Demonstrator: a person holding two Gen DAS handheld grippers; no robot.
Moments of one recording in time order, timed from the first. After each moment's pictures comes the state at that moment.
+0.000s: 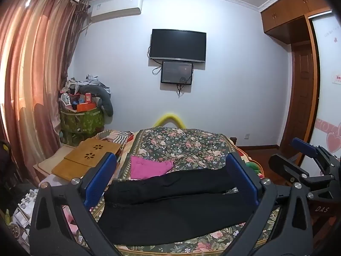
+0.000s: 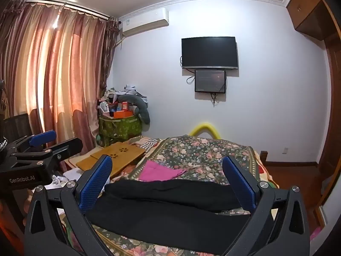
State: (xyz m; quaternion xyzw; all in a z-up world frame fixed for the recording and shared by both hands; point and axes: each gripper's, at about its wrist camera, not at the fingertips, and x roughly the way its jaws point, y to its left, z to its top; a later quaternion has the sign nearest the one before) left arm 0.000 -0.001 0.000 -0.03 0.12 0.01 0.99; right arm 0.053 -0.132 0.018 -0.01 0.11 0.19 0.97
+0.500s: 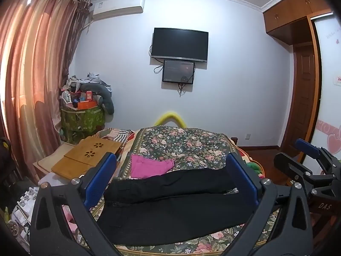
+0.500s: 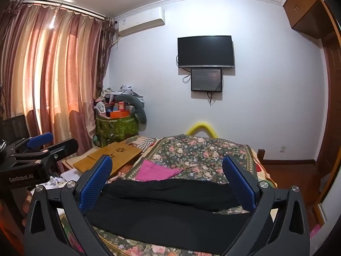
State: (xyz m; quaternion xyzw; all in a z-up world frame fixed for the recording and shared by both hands) left arm 0.004 0.004 0.000 -0.04 0.13 0.01 0.99; right arm 0.057 -0.137 0.019 -0.01 0.12 0.18 0.98
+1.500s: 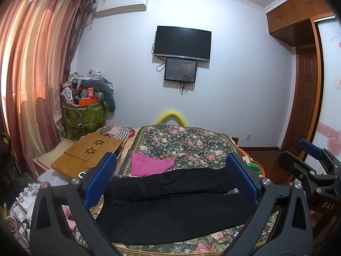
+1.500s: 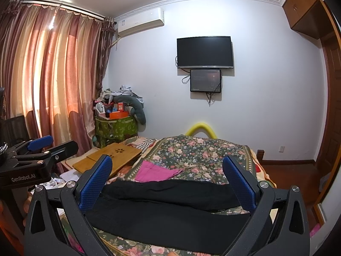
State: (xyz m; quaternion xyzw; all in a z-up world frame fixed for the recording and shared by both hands) left arm 0.003 0.004 -0.002 -0.05 0.13 0.01 0.99; right arm 0.051 -0.135 0.018 -0.02 0.11 0.18 0.98
